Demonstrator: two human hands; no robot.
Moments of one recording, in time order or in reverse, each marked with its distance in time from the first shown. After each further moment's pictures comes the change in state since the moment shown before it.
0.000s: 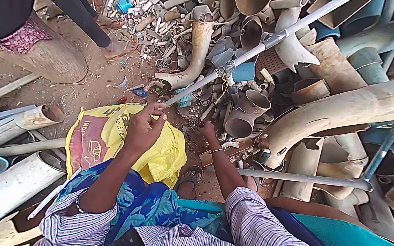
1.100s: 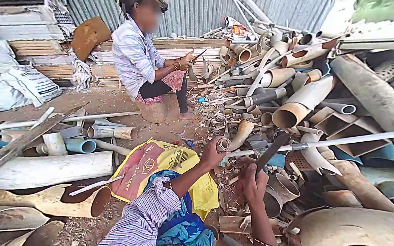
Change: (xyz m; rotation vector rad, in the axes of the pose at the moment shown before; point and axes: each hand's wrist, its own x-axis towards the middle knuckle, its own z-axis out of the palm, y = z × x) left_hand 0.008 0.068 -0.019 -0.231 0.262 -0.082; right_hand -0.215 -0.135 -0.094 0.493 0.456 -1.234
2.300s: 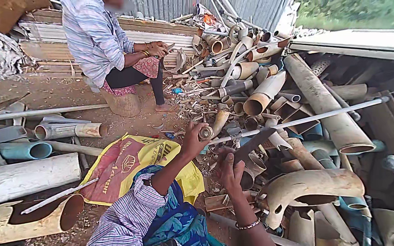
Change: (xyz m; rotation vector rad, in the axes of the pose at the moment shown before) left_hand -0.020 0.004 -0.030 -0.064 0.102 0.198; right_hand -0.016 -0.053 0.022 -0.027 -0.079 -0.015
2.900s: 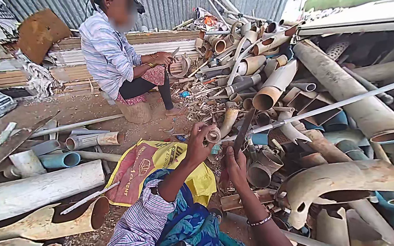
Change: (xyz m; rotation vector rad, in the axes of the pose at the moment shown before) left_hand -0.024 -0.004 -0.011 0.051 0.156 0.334; right_hand 0.000 -0.008 0.017 0.187 0.016 0.255
